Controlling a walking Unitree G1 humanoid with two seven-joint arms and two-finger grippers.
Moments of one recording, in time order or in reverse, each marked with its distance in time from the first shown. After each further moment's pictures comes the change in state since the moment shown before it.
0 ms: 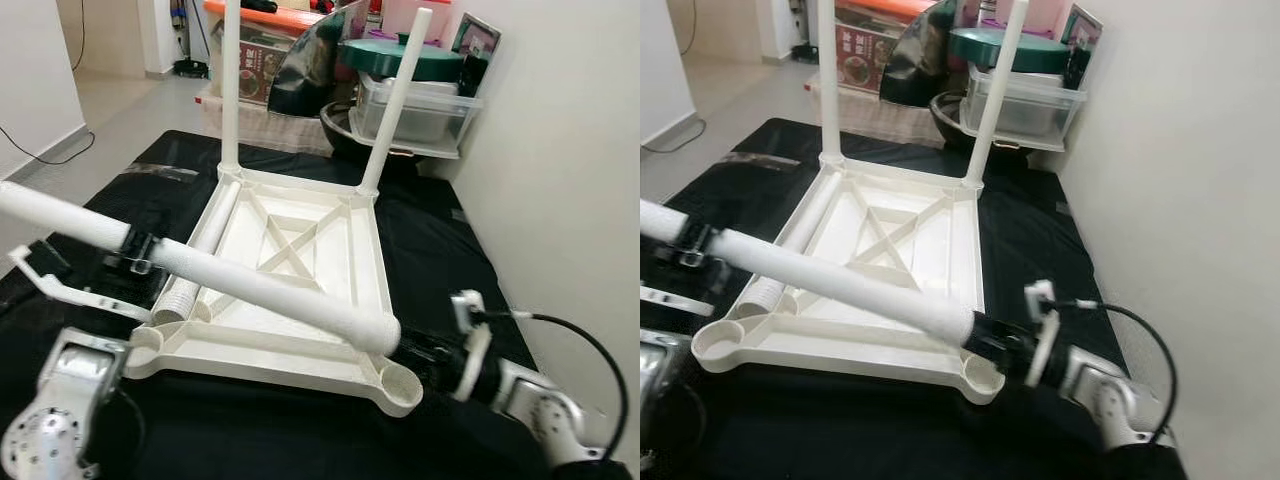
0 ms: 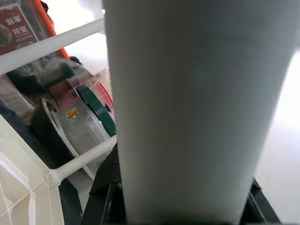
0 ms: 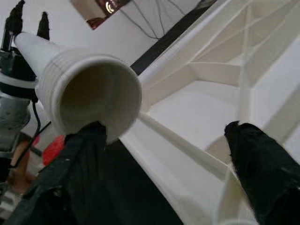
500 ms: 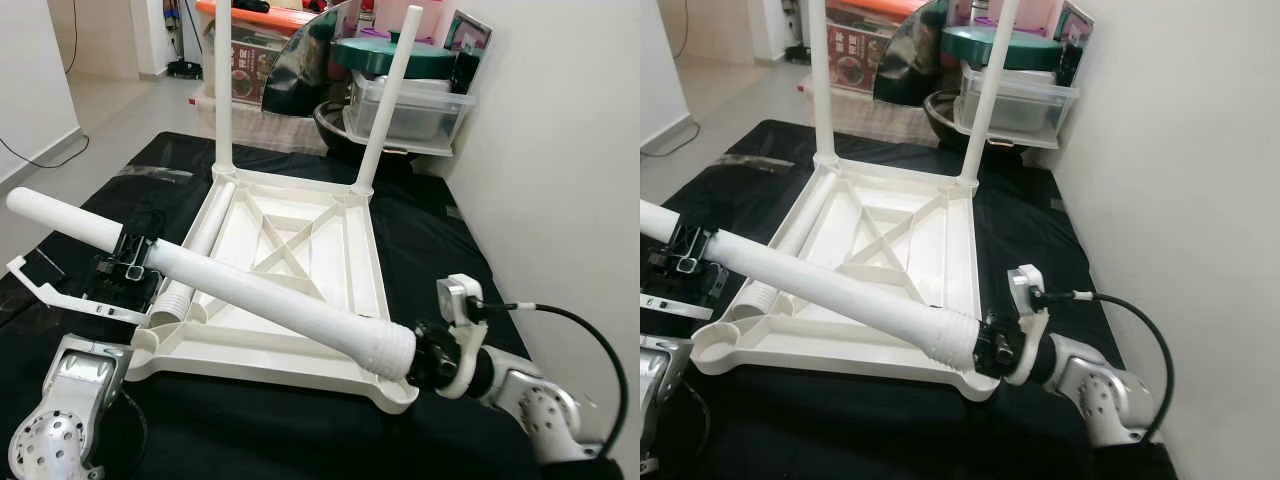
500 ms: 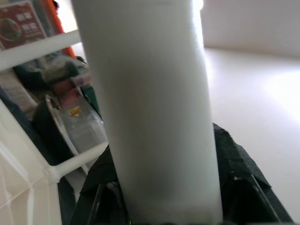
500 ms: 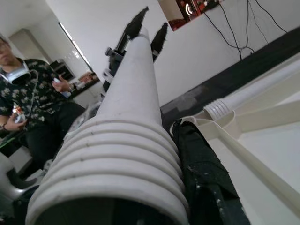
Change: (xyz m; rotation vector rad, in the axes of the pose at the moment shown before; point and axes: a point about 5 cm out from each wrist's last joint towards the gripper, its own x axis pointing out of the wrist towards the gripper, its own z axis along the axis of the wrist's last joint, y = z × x) left arm -0.003 0.012 -0.012 -0.057 0.007 0.041; right arm 0.044 0.046 0.007 -0.087 0.026 0.317
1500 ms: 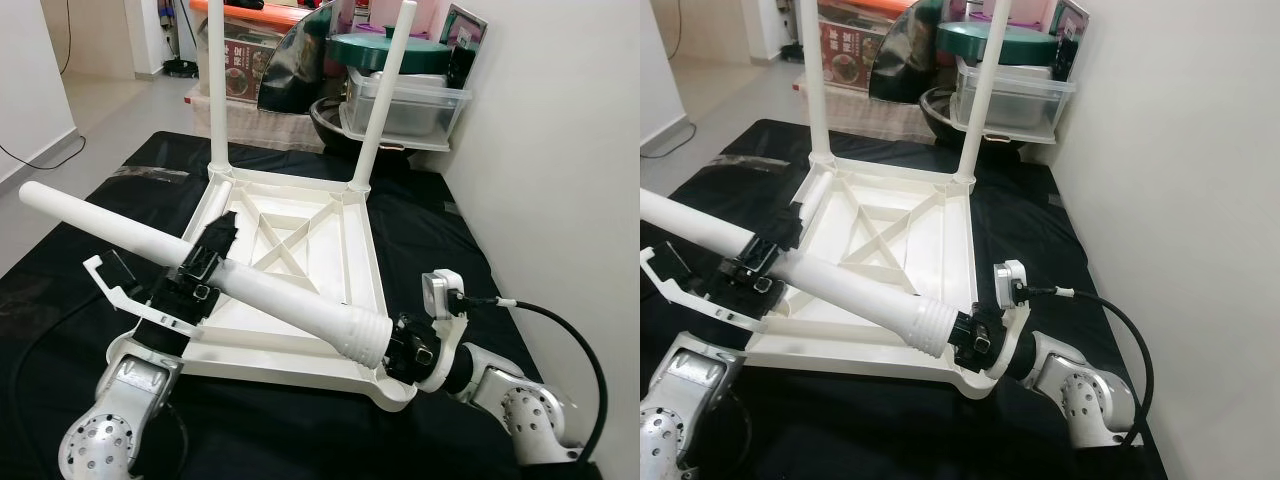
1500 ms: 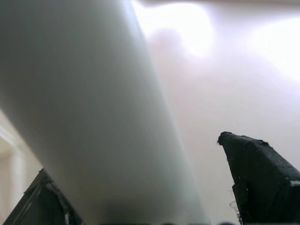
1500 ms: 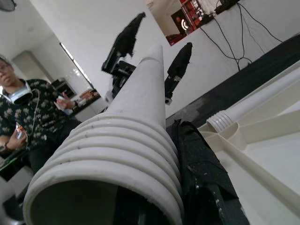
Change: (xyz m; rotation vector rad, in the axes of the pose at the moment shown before) left arm -0.001 -0.001 -0.030 0.051 0.098 0.009; right arm 0.006 0.015 0.004 0.044 -0.071 0.063
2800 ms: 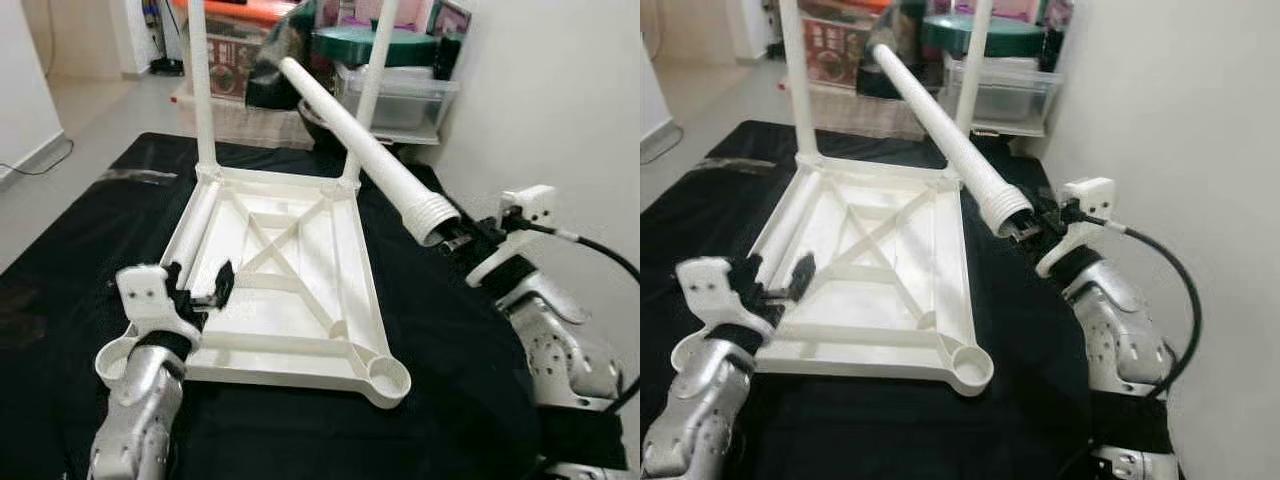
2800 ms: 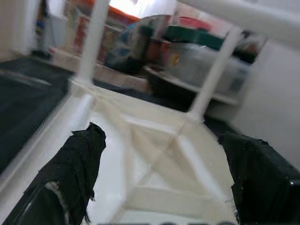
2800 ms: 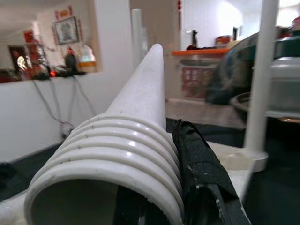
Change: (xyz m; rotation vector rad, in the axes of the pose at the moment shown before) left arm 0.002 0.027 -0.029 0.788 0.094 0.283; right arm -0.013 -0.017 0.096 -0.595 -0.284 -0.619
